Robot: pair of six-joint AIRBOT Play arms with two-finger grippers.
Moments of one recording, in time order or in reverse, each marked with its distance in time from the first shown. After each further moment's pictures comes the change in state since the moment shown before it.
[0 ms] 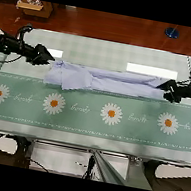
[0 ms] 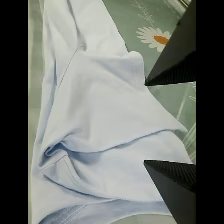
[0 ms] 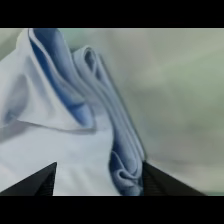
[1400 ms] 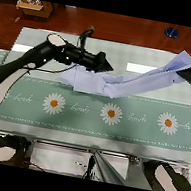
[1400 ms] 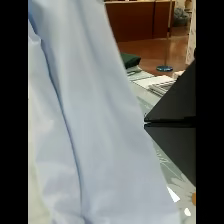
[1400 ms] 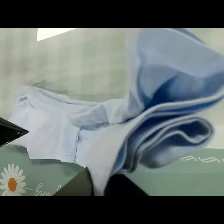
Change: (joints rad) left arm -0.691 0.021 0.004 -0.451 0.343 -0.036; right arm 0.080 0.724 -0.002 0.014 0.190 0.059
